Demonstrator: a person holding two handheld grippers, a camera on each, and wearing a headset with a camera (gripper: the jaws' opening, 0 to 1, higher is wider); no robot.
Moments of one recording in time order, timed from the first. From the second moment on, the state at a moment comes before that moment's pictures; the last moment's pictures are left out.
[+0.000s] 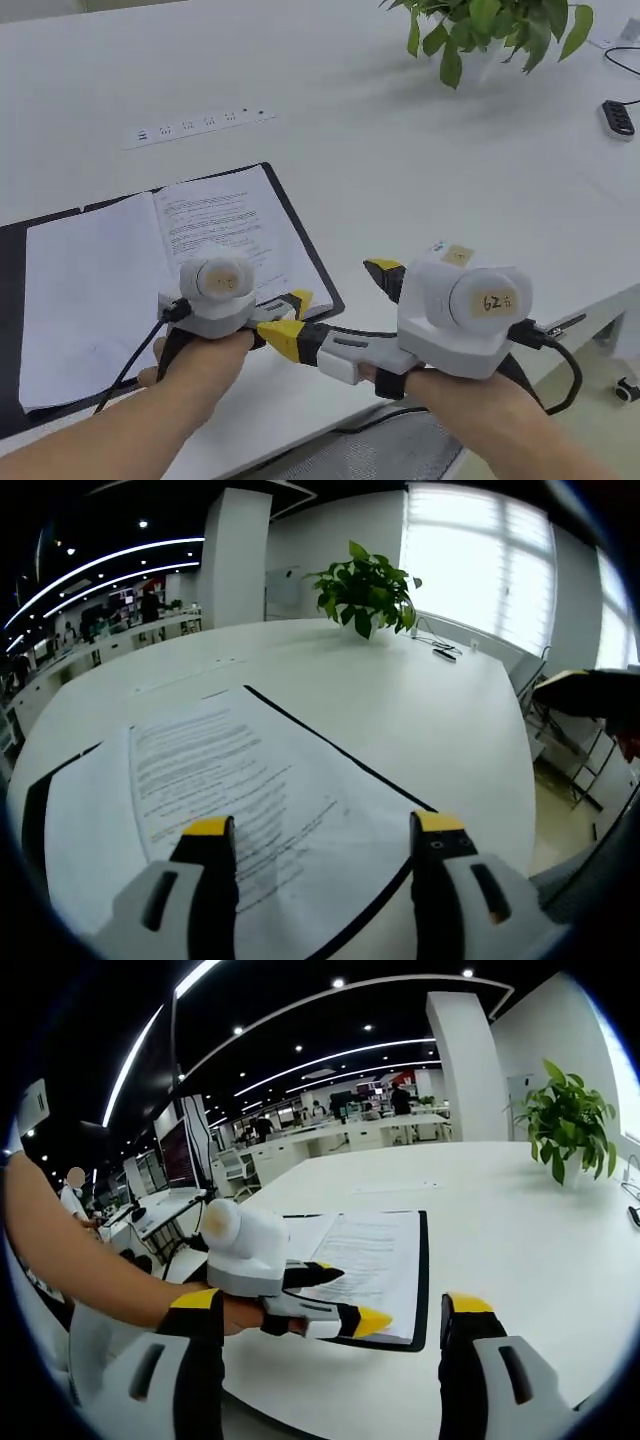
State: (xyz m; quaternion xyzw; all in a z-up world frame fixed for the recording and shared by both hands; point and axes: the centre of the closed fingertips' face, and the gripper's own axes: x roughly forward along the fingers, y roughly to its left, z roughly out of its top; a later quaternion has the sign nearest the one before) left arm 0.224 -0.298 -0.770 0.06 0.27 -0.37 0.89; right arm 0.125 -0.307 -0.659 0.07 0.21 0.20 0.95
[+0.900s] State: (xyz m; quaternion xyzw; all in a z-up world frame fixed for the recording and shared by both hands) left arm 0.225 -0.284 -0.781 0.09 0.24 -0.36 0.90; right arm 0.125 -0.305 -0.669 0.08 0.23 0.19 0.95
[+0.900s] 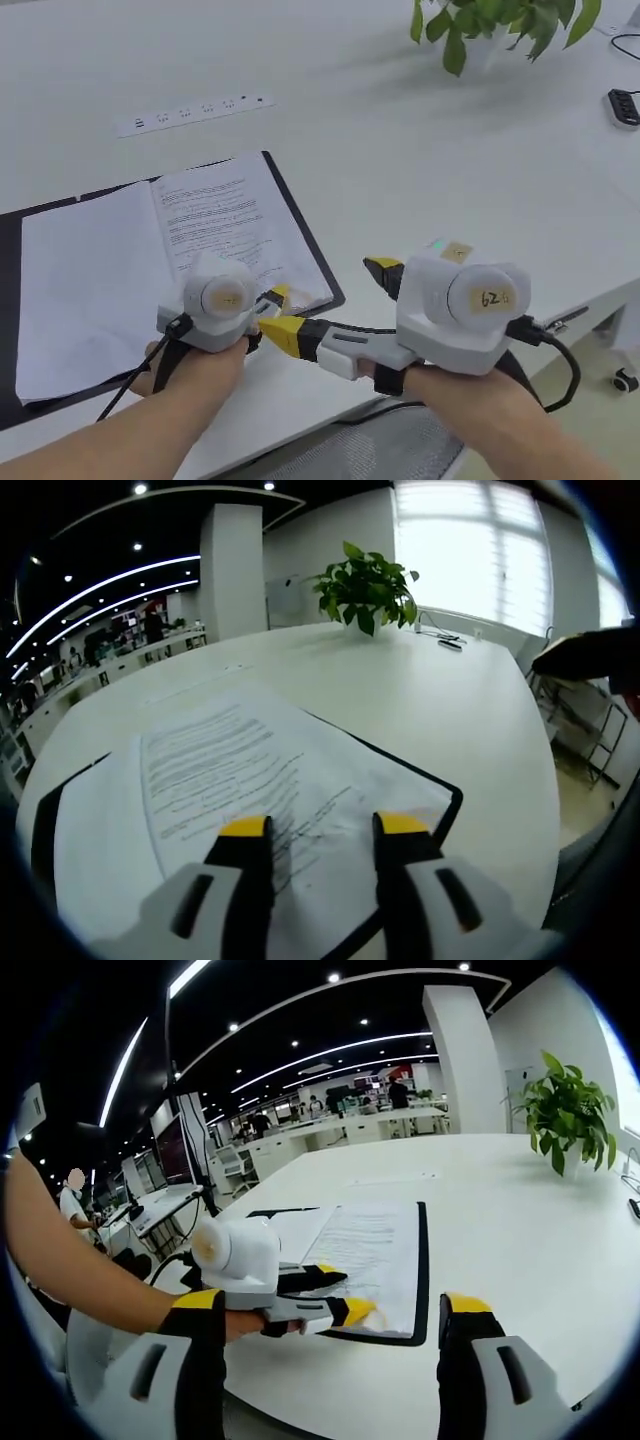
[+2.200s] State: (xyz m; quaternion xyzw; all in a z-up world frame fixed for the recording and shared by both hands) left arm 0.228 -0.276 -0.780 0.07 0.24 -0.37 0.90; right arm 0.145 -0.301 -0.703 0.20 0.32 0.20 0.90
